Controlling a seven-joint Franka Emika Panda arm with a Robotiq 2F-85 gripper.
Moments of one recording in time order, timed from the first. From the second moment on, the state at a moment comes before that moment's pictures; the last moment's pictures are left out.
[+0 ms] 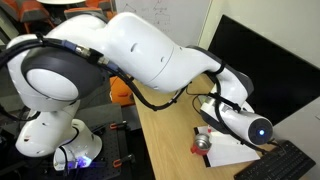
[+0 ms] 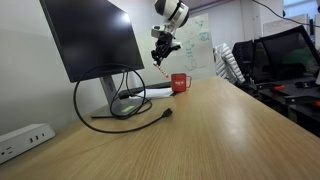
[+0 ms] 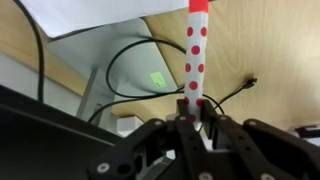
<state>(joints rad) -0.30 0.36 -0.06 -1.88 0.89 2.16 -2.05</state>
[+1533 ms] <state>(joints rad) -0.29 0.33 -0.06 -1.92 0.86 2.37 -1.98</state>
